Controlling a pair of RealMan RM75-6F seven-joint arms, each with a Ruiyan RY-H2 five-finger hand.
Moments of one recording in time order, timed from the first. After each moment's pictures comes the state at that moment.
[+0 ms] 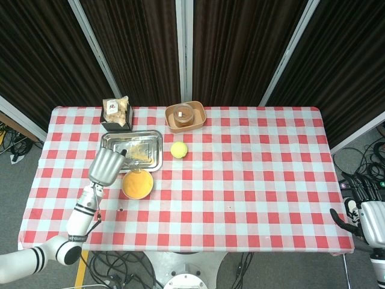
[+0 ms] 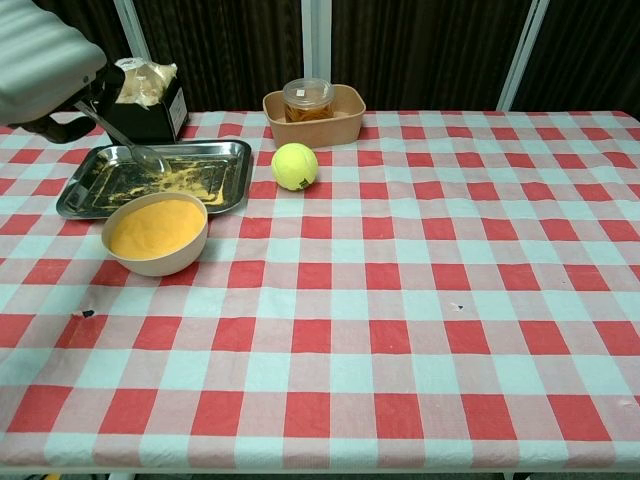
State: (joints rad) left arm -0.59 -1.52 -0.20 -1.43 1.31 1.21 0.84; right arm 0.05 -1.02 0.05 -1.60 -1.60 1.57 0.27
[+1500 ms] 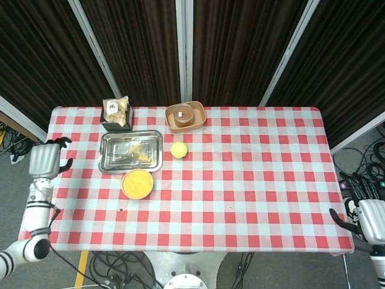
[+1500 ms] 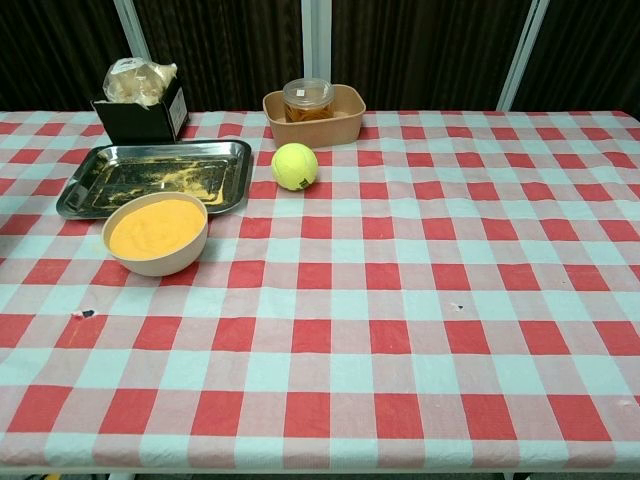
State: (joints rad) left arm -0.44 -1.36 -0.21 -1.34 1.09 1.21 0.22; right arm 0.07 -1.03 0.04 -1.56 -1.58 1.51 0.31
